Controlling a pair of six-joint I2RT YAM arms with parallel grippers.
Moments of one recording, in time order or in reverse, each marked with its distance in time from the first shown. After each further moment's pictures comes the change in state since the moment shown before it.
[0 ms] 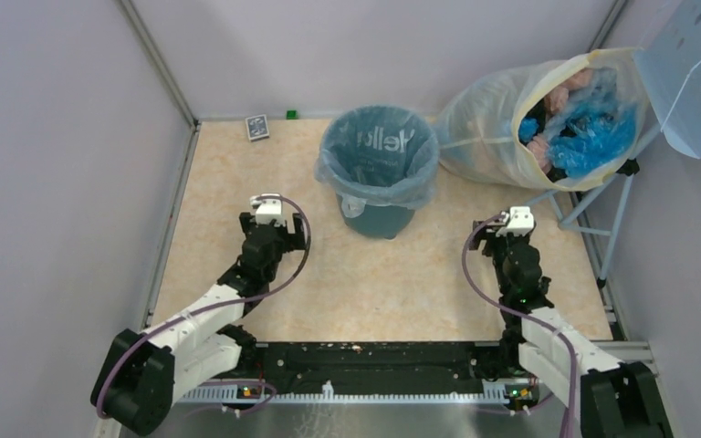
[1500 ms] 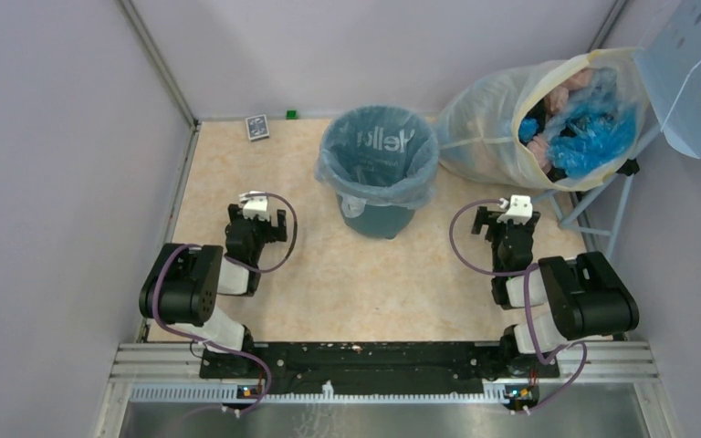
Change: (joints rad) left arm 0.391 0.630 -0.085 0.816 0.396 0.251; right arm -0.104 0.701 0.032 0.708 0.063 -0.066
